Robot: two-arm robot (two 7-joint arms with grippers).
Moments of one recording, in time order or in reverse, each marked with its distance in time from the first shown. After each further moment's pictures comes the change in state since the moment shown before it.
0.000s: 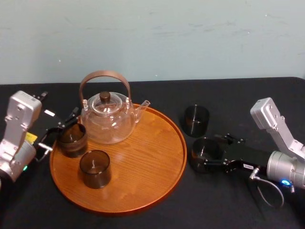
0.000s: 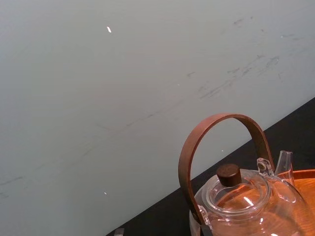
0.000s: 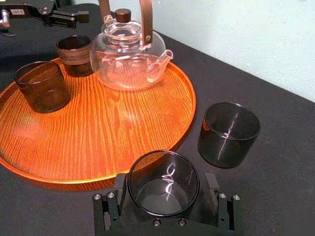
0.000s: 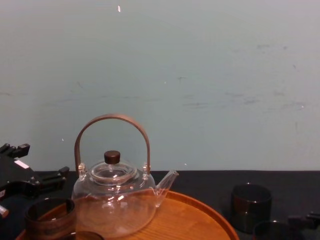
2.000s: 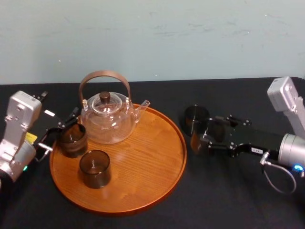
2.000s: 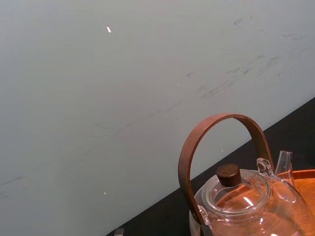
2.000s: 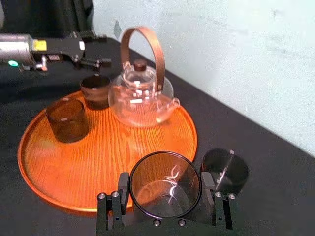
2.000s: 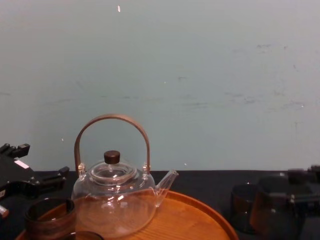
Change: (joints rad) left arm 0.000 0.000 0.000 0.000 0.000 0.000 0.000; right arm -0.007 0.069 0.048 -0.126 0.066 -0.011 0.039
